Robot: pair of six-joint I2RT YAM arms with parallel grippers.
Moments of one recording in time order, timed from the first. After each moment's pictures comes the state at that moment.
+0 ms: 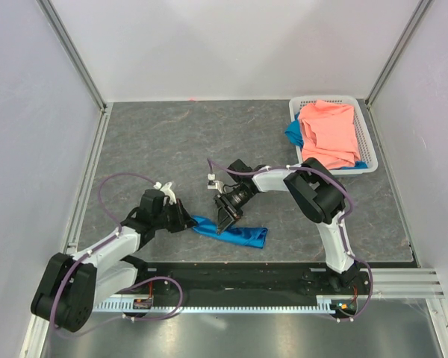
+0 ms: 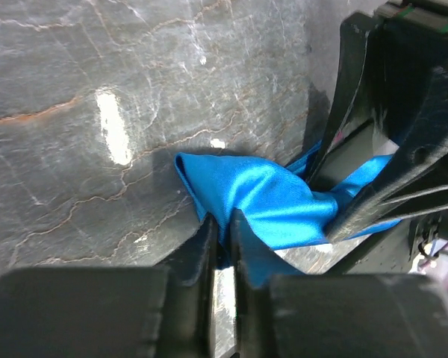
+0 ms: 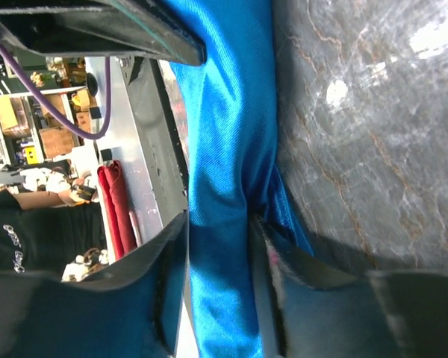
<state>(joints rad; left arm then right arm) -0.35 1.03 0.25 0.01 0.39 -0.61 0.72 2.15 1.27 -0.42 -1.07 0.09</state>
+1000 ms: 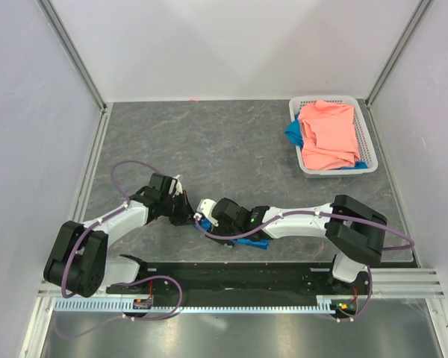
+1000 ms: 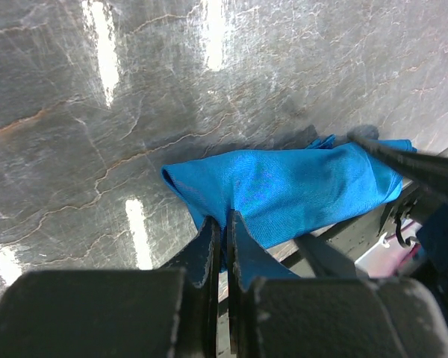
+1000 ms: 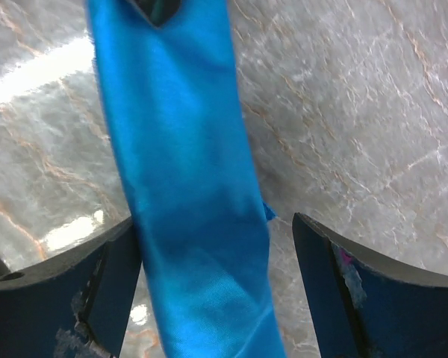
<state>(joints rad) -0.34 1.29 0.52 -0.26 0.48 -0.60 1.16 1.68 0.93 -0.18 0.16 -0.09</state>
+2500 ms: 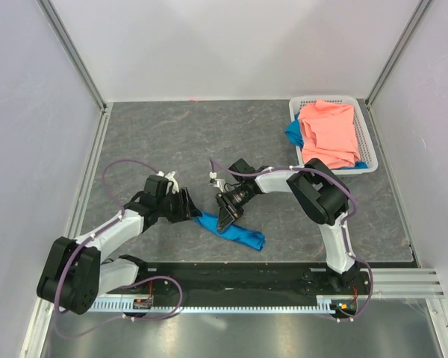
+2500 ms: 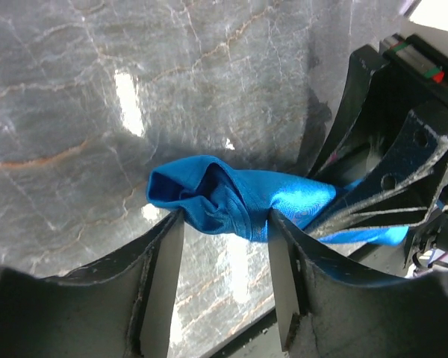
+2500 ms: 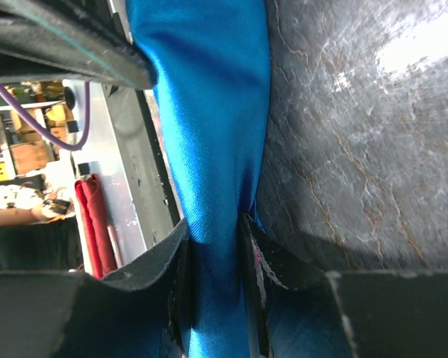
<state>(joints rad) -0.34 1.16 0.45 -0.16 0.37 -0.57 0.72 2.11 1.22 -0.34 -1.01 0.11</state>
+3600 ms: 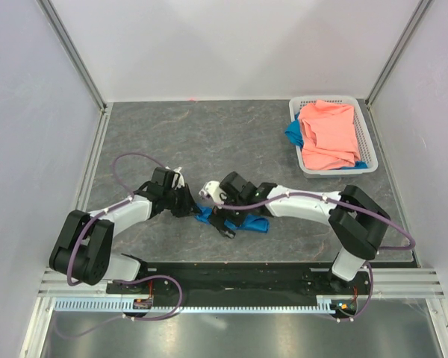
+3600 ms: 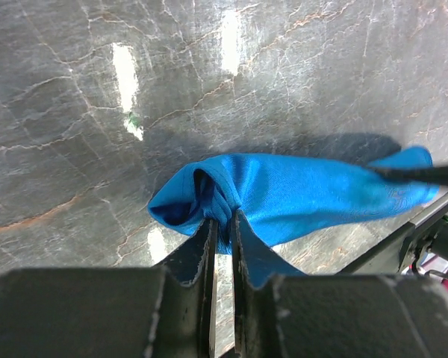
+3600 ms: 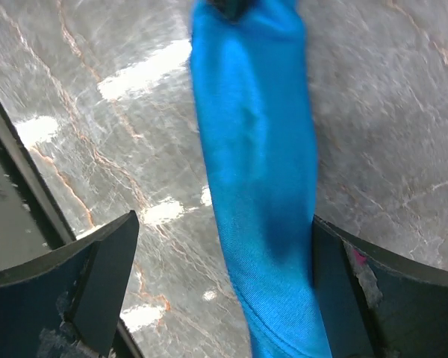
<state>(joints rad) -0.34 1.37 0.55 -0.14 0.40 -0.57 0.94 1.71 1.07 -0.35 -0.24 -0.09</state>
